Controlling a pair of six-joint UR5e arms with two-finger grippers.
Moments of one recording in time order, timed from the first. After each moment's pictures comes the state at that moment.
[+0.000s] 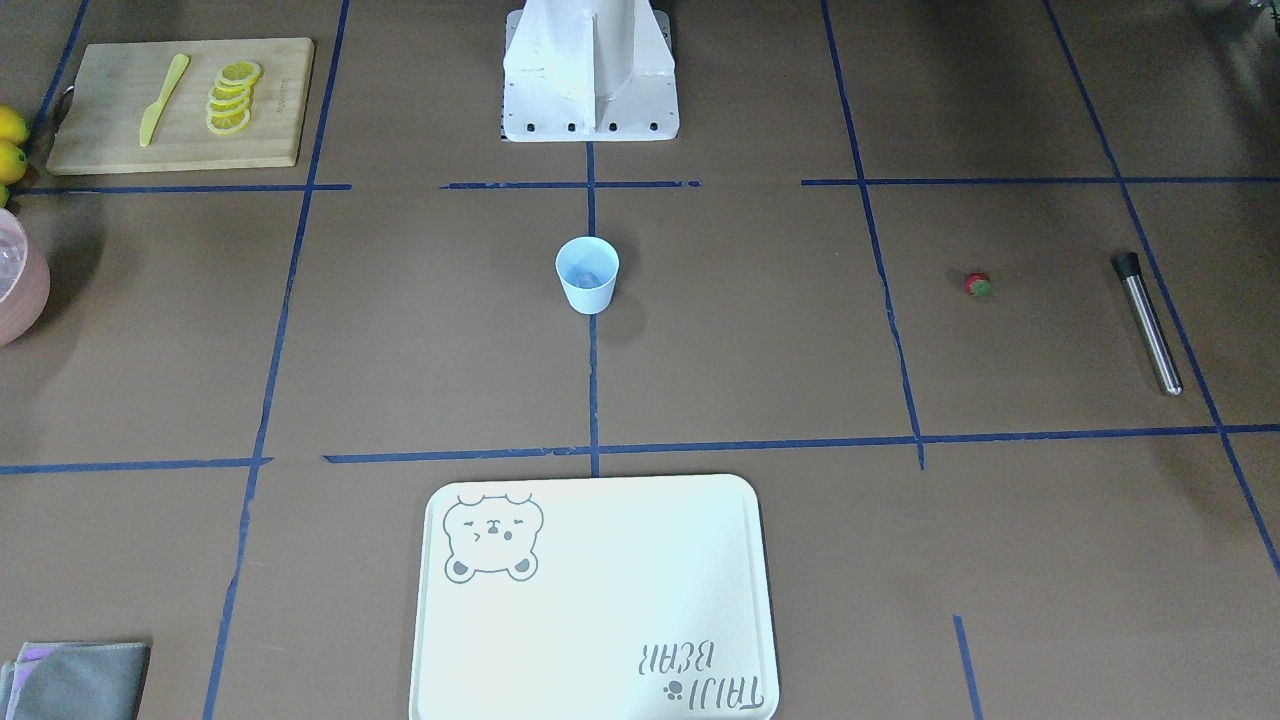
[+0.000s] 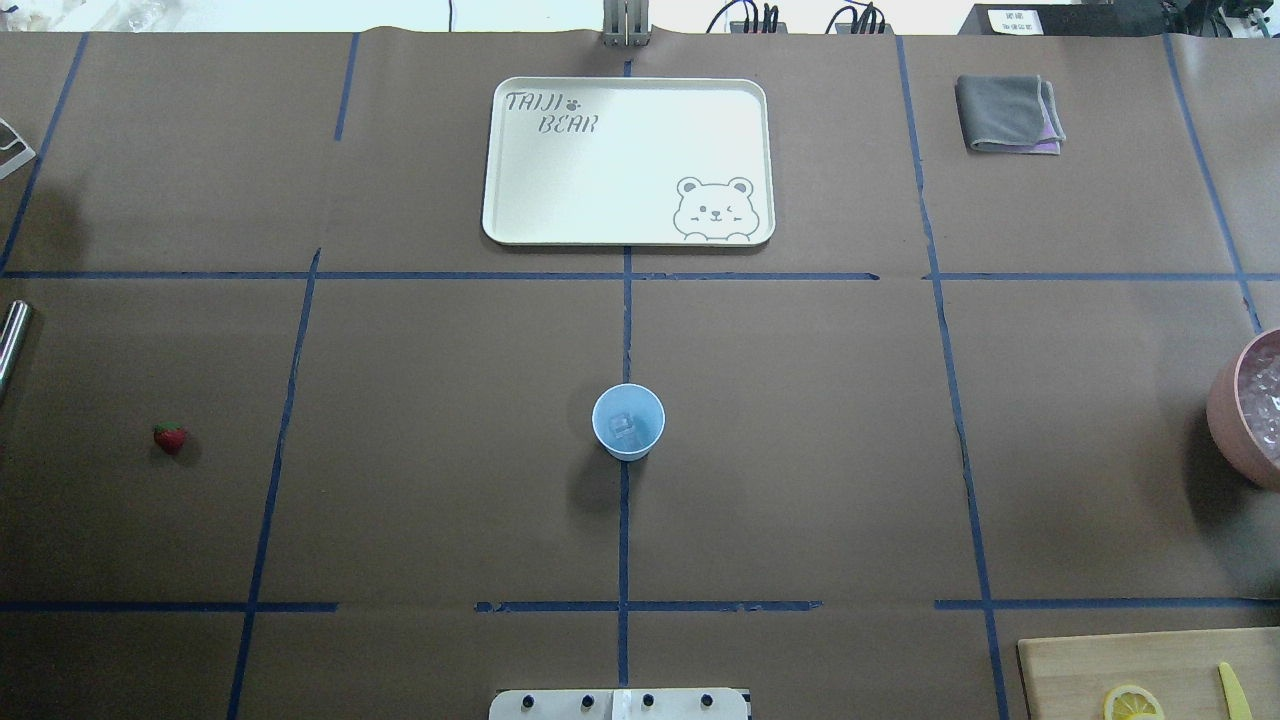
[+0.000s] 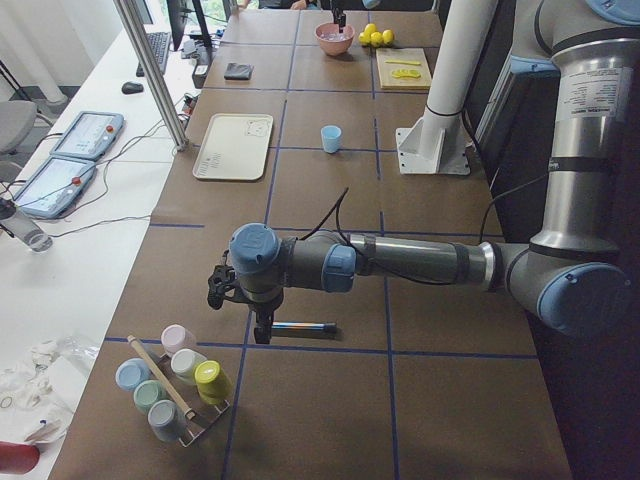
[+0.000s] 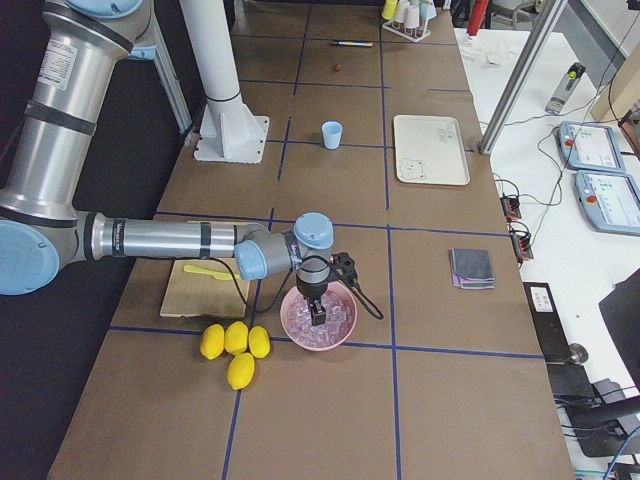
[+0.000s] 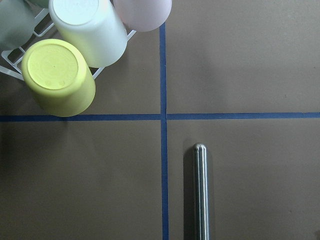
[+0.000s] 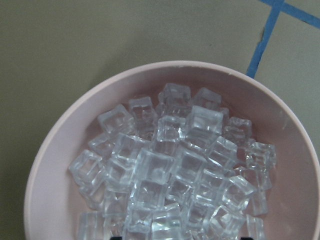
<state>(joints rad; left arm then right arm) -1.58 -1.58 -1.63 -1.59 -2.42 -0.04 1.19 -1.90 1.82 -1.26 2.18 0.08</state>
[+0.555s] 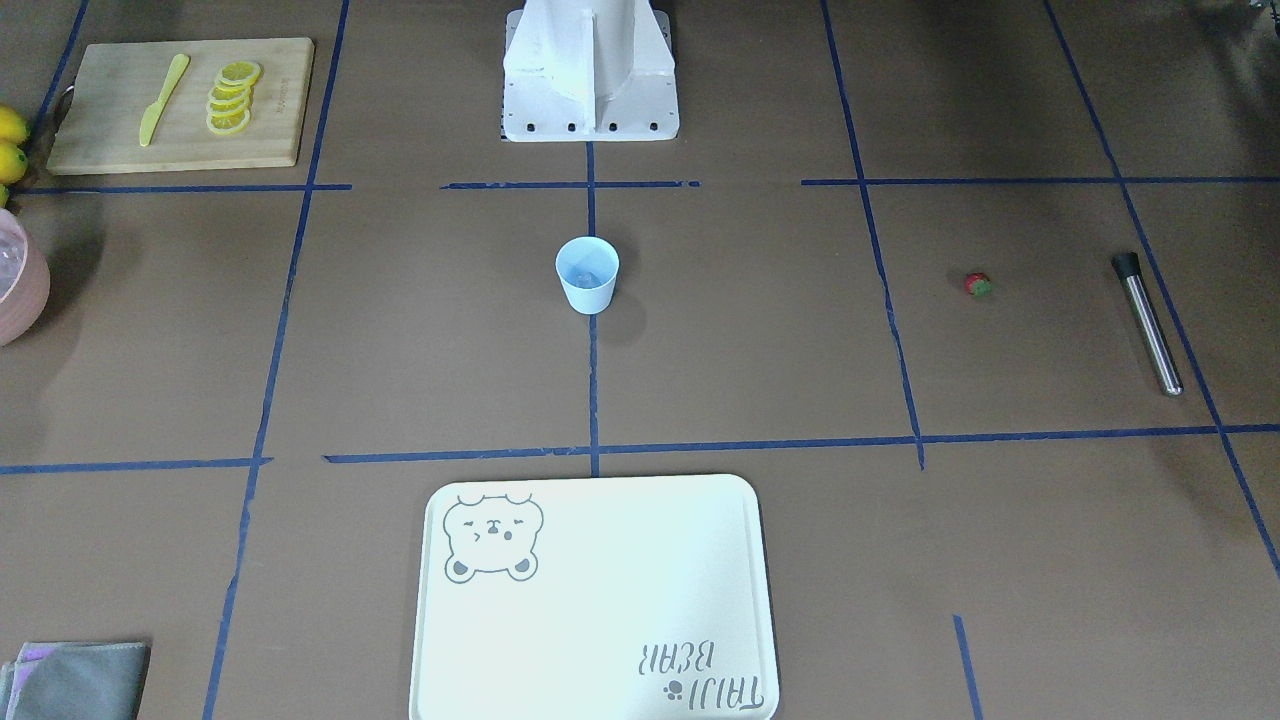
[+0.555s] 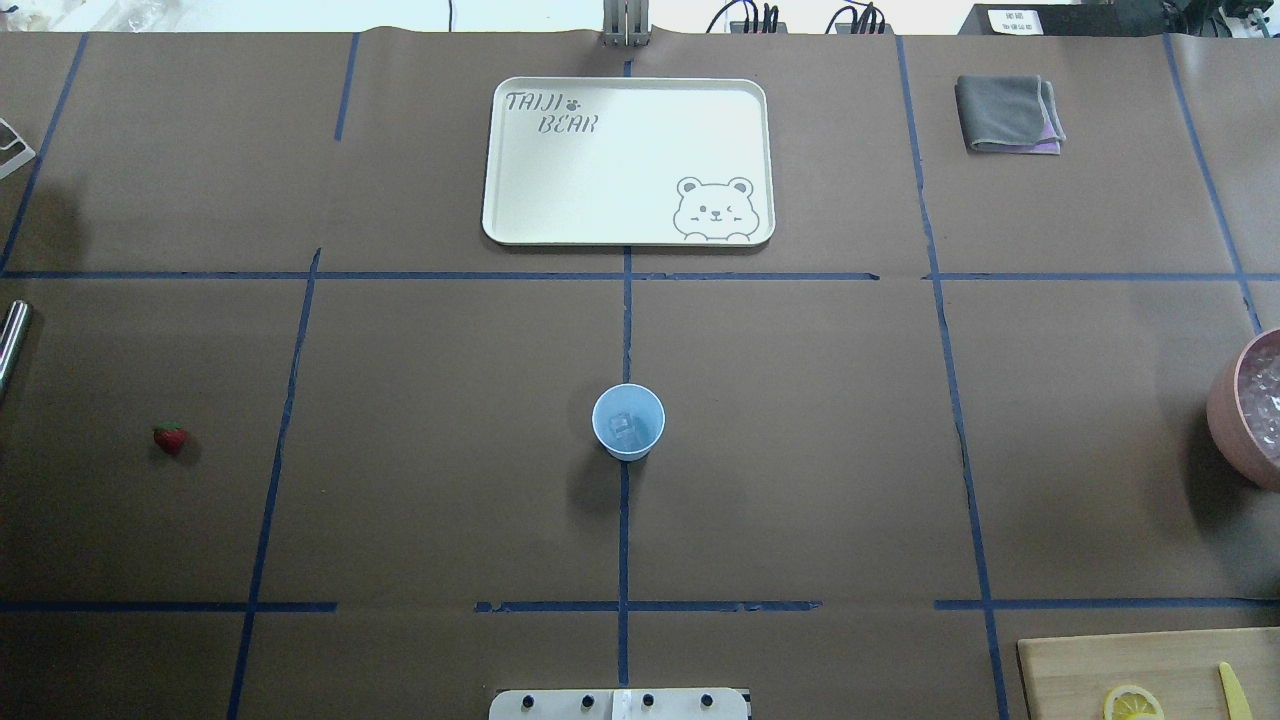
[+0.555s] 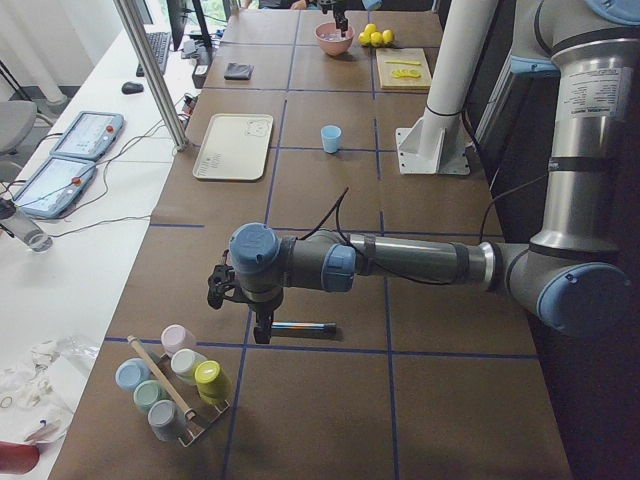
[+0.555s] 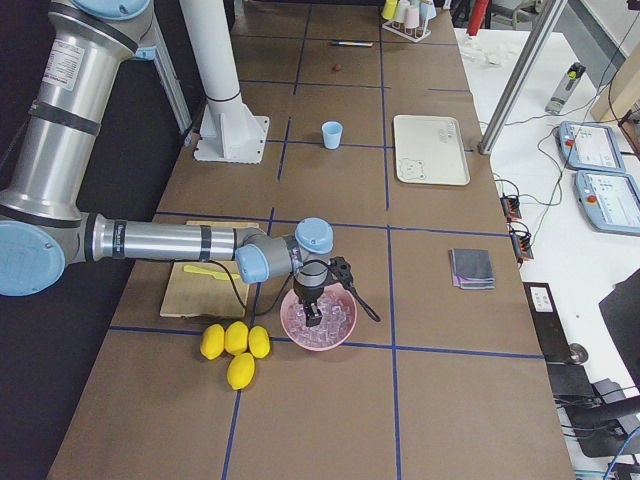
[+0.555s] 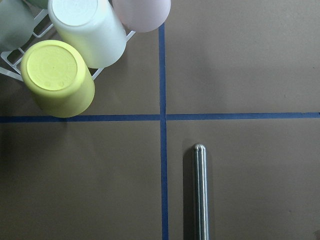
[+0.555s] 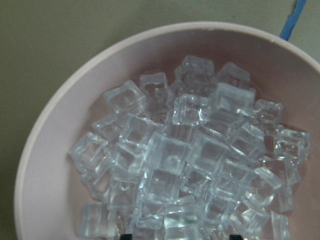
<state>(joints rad) -1.58 -1.58 -1.64 -1.59 -2.42 -0.04 1.15 -1.90 1.80 -1.25 2.18 0.08</state>
